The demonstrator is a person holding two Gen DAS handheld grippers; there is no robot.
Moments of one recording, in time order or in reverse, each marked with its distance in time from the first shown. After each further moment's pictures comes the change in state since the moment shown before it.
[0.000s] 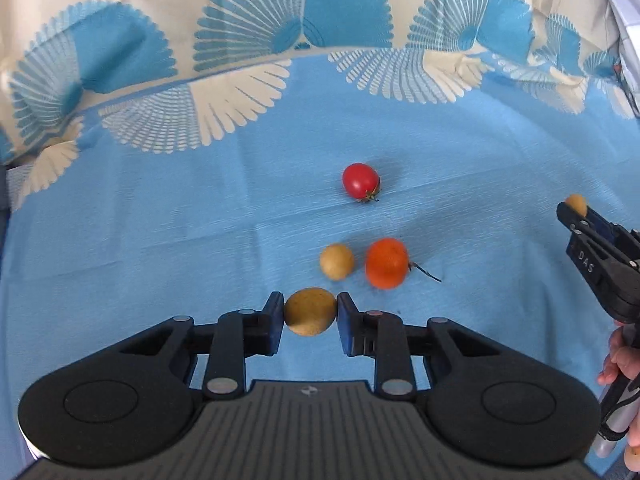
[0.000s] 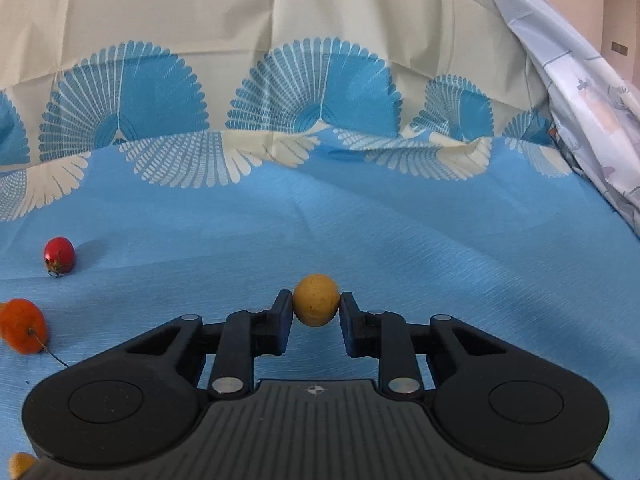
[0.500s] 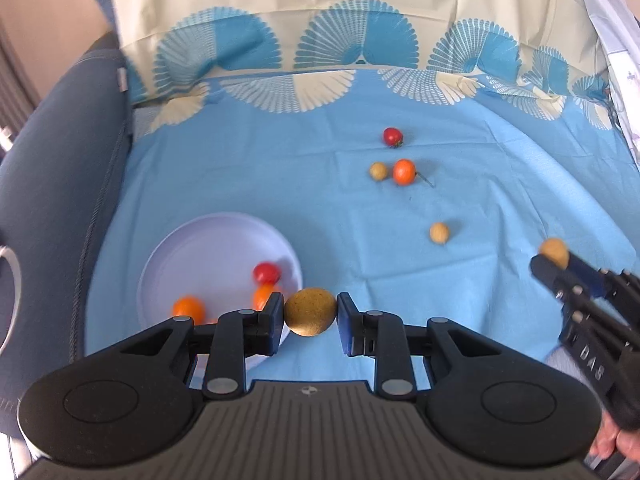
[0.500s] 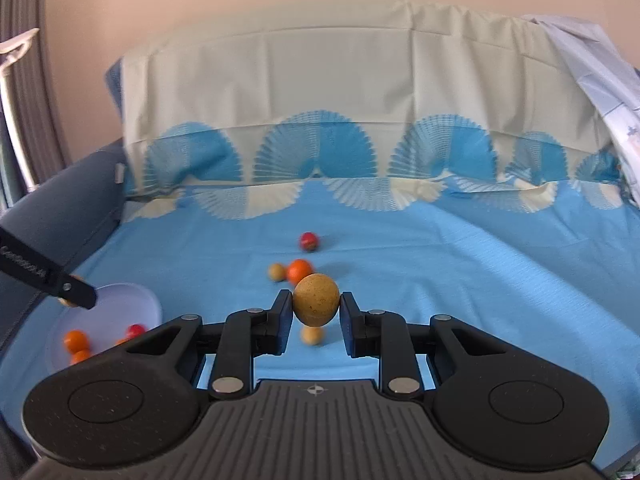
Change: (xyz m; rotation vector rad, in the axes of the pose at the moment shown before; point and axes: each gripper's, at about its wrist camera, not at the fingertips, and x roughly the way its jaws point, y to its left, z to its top) left arm -0.209 0.040 -0.138 -0.103 -0.020 0.072; right arm -0.266 0.023 -0.016 -0.067 -0.015 0.414
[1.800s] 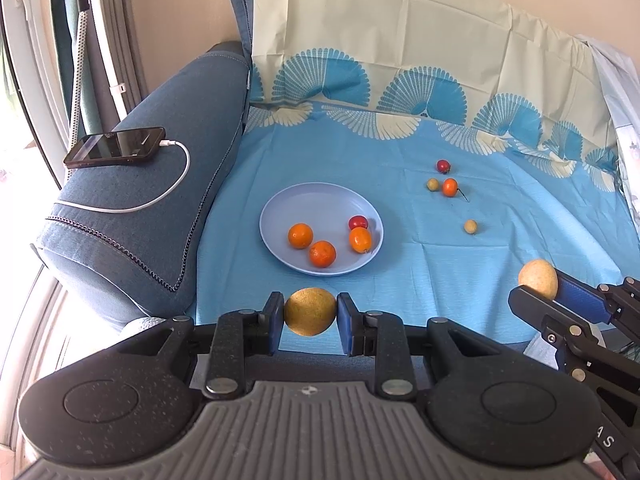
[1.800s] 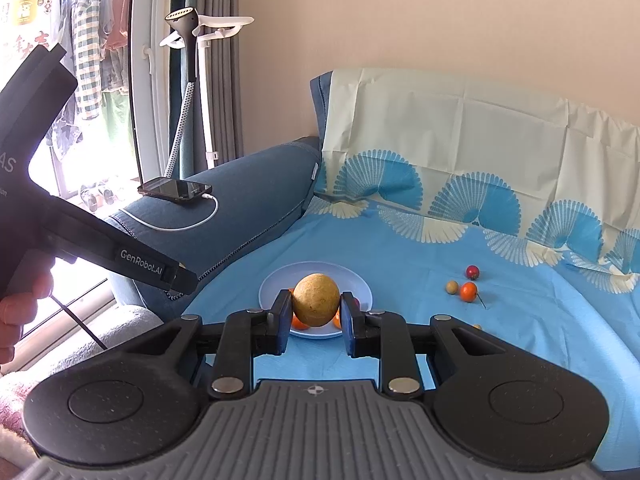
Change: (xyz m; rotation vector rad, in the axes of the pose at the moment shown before) left arm -0.140 0.087 -0.154 -0.198 -0.179 0.056; right arm -0.175 0.152 -0.030 -0.285 -0.057 0.289
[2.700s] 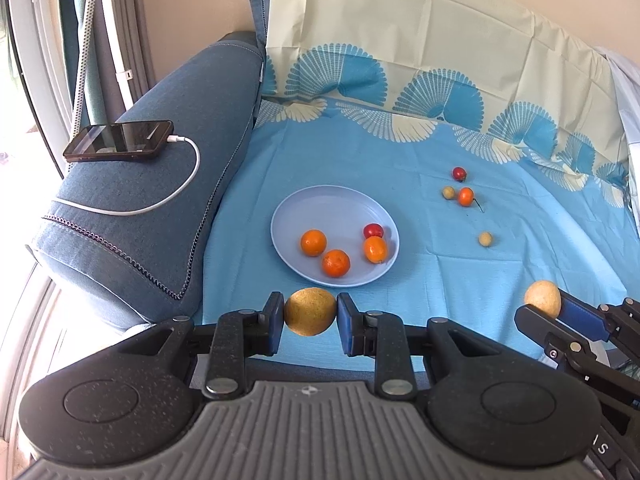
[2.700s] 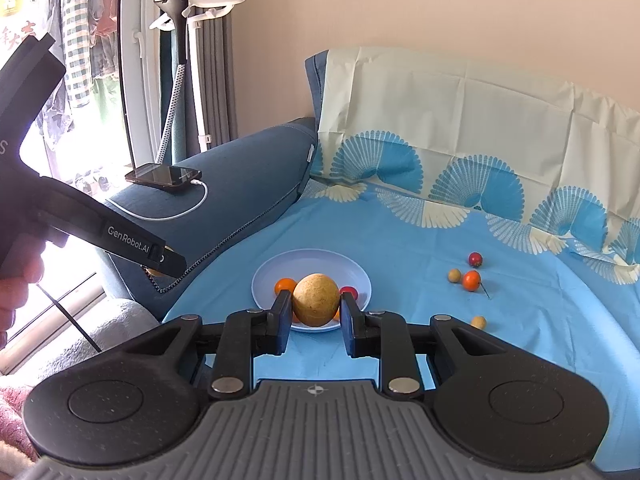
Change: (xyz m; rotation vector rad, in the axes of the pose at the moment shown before) left arm 0.025 0.021 0.021 -0.051 0.025 0.004; right arm 0.031 0.001 0.009 0.008 0.063 -0.011
